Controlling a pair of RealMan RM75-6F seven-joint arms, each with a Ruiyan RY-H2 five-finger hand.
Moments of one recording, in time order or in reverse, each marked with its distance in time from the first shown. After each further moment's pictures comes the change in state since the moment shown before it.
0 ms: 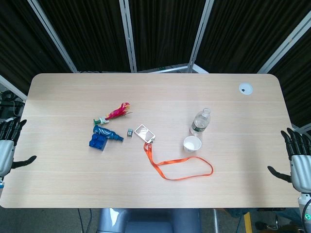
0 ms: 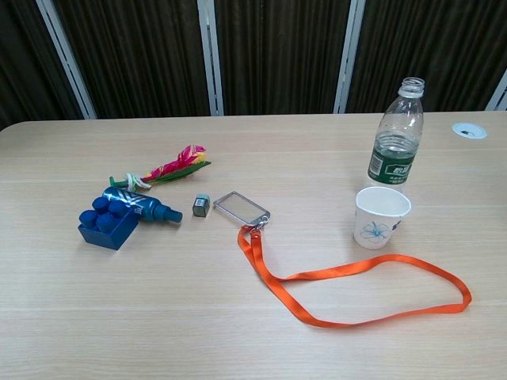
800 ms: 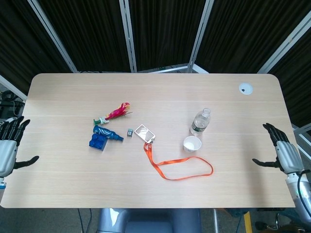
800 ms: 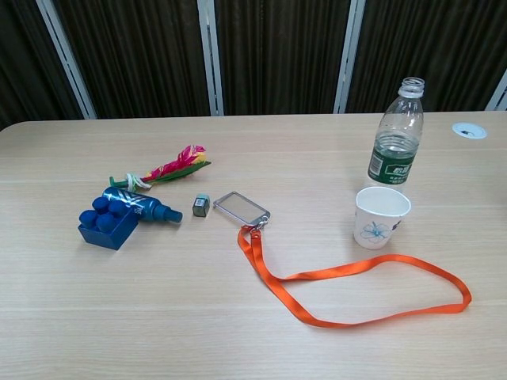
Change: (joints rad) left arm 0.001 0.010 -0.007 -0.030 0.034 -0.015 -0.001; right arm 0.185 -0.060 0.026 0.228 0.067 -0.404 0.520
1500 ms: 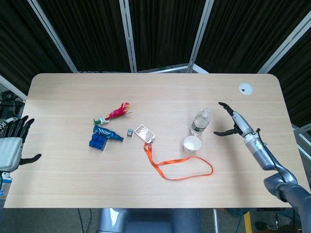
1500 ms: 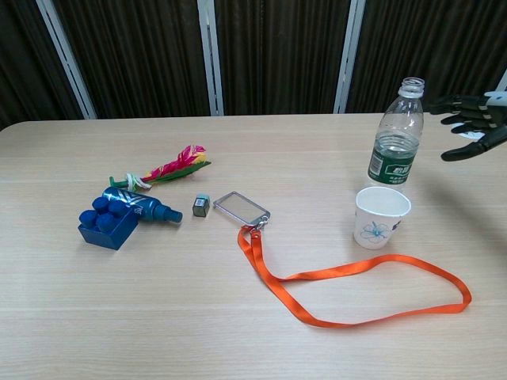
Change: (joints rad) left arm -0.030 -0.061 -0.024 0.073 -0.064 -0.067 0.033; right arm 0.426 -0.395 -0.058 0.672 -0.200 -0.317 0.814
